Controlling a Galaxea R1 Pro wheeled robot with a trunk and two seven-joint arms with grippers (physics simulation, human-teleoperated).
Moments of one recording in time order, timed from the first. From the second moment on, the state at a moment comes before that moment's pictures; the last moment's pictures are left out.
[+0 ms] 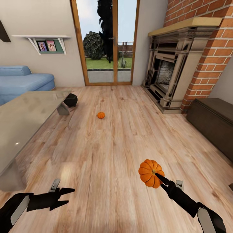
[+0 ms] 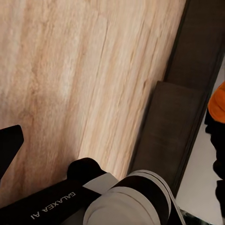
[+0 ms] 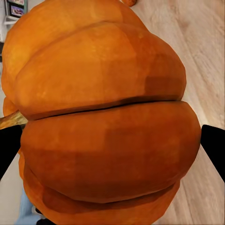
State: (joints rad) left arm -0.45 0.38 0.03 -0.68 0.48 1.02 -0.99; right arm -0.20 -0.04 -0.42 -1.18 -0.67 0.75 0.72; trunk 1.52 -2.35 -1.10
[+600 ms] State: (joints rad) left arm -0.45 0.38 0.04 -0.68 0.48 1.02 -0.99; right arm -0.20 -0.04 -0.42 -1.18 -0.66 0.75 0.72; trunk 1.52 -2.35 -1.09
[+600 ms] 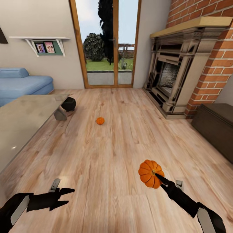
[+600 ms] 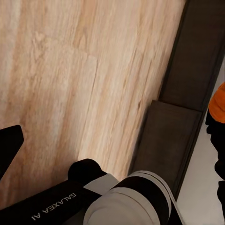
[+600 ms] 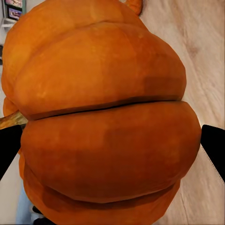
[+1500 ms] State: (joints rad) left arm -0.45 0.38 0.03 -0.68 0.48 1.02 -0.99; right arm -0.20 -0.04 -0.42 -1.18 -0.66 0.67 0.72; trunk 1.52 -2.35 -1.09
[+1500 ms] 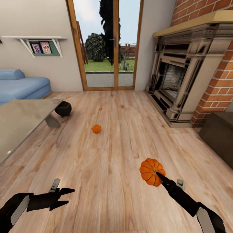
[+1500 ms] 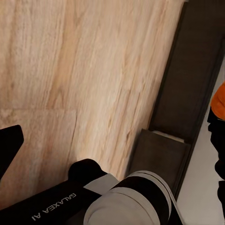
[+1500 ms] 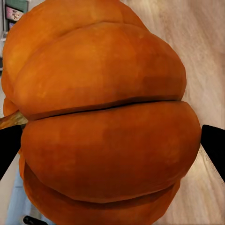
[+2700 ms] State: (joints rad) left arm -0.45 0.38 0.03 -0.68 0.48 1.02 -0.99; right arm -0.20 -0.04 -0.42 -1.18 -0.66 0.67 0.72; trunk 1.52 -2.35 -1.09
